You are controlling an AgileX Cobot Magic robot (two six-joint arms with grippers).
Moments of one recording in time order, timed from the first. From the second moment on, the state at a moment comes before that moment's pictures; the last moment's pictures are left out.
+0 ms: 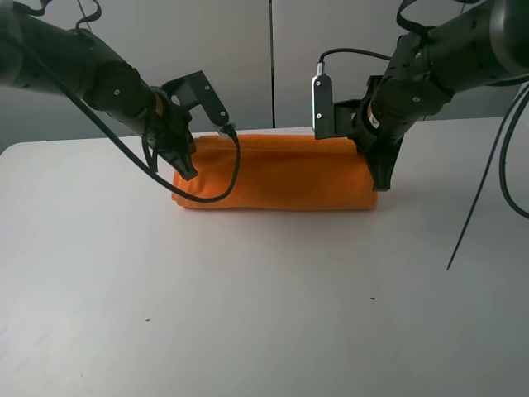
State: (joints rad) left arm -0.44 1.96 -1.26 0.44 0.36 0.25; right arm 0.46 1.88 -1.09 -0.80 0.49 -0.38
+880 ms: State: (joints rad) left arm -0.41 2.11 -1.32 0.53 0.22 0.18; right arm 0.41 2.02 -1.15 -0.85 0.41 -0.34
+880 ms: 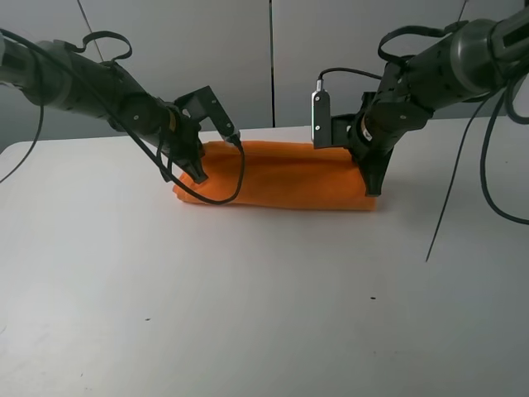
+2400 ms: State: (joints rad) left arm -0.34 2.09 -1.44 0.29 0.59 0.03; right arm 0.38 1.91 -1.15 -0.53 0.44 0.08
